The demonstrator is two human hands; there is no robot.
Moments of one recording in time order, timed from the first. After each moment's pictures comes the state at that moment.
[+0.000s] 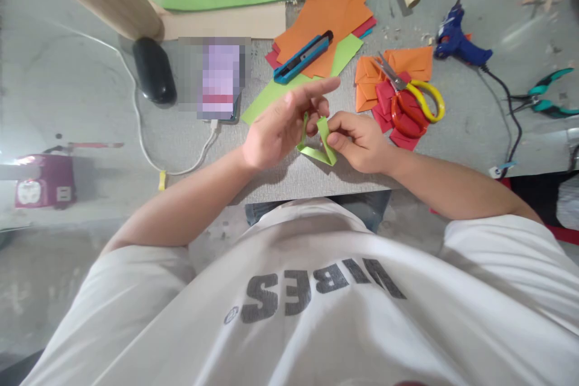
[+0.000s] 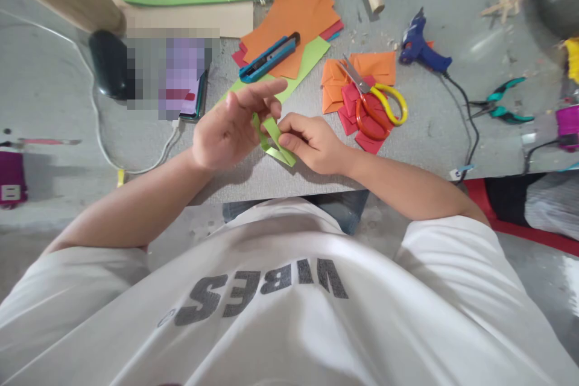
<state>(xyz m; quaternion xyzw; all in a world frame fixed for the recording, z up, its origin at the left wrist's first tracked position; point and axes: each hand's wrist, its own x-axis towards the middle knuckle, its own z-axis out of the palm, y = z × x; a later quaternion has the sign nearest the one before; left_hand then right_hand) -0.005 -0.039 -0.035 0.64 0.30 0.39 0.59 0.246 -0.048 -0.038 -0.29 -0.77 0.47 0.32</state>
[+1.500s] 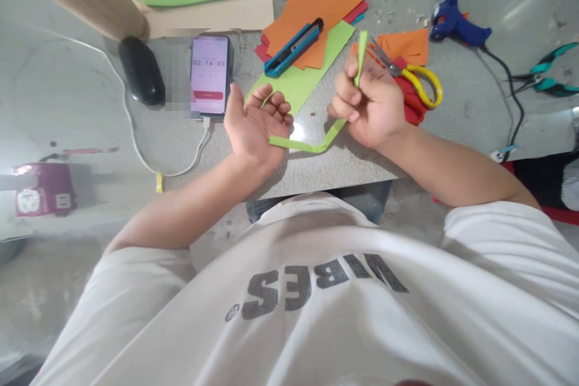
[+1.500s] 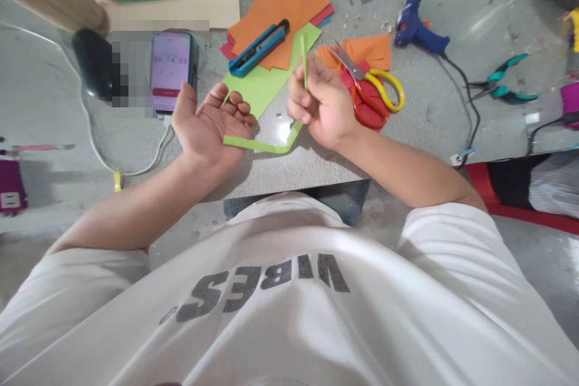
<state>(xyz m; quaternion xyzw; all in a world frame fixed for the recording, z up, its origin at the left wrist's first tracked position) 0.020 -0.044 -0.030 0.12 0.45 0.57 0.67 0.241 -0.022 -0.027 -0.41 -0.46 0.64 0.45</state>
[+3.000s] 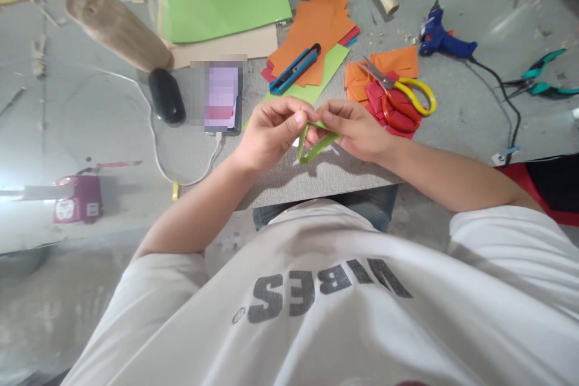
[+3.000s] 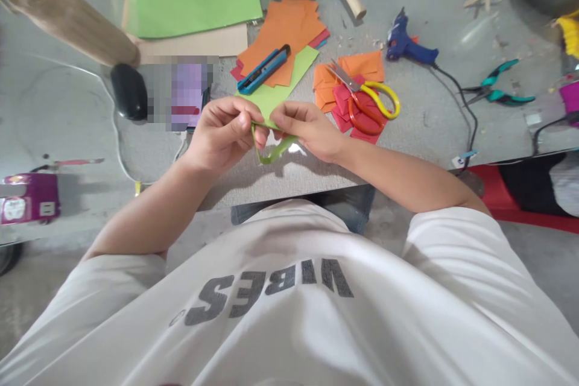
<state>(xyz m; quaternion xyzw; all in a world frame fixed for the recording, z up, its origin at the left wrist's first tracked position) 0.009 -0.043 -0.013 0.35 0.39 0.45 0.72 0.228 -0.037 -0.036 -0.29 -0.57 0.66 0.40</state>
